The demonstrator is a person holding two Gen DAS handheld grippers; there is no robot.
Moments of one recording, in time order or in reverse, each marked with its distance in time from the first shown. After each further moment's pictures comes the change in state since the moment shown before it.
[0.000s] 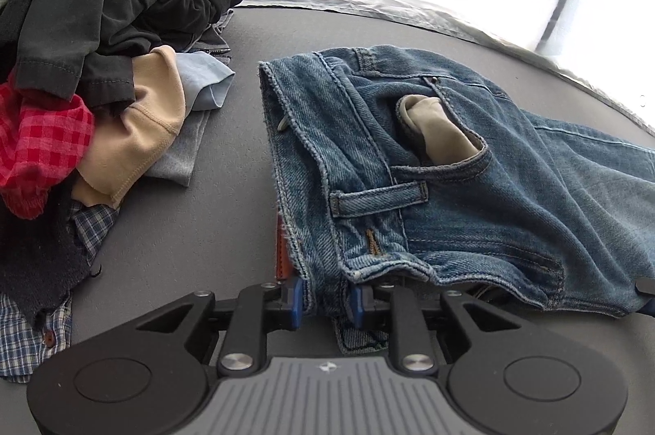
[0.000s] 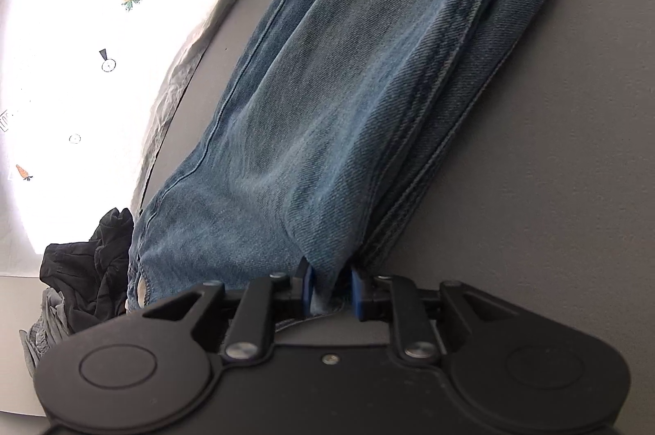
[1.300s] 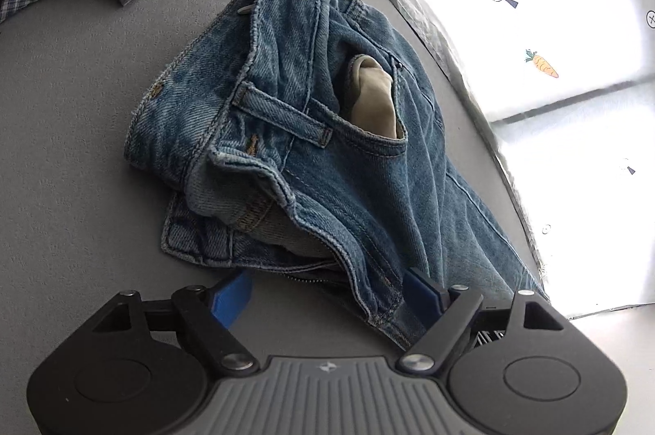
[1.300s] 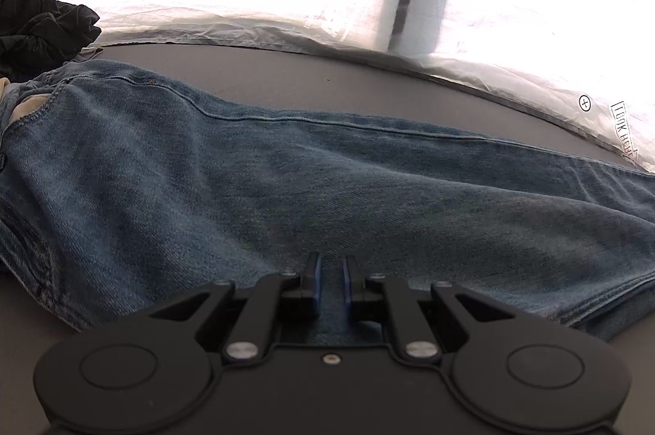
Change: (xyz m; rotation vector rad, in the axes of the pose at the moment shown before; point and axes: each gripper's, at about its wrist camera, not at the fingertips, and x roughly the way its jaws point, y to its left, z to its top) left arm 0.020 -0.015 -0.019 -0.579 0.154 -0.410; right arm 0.059 0.089 -0.033 -1.043 -0.334 -0.407
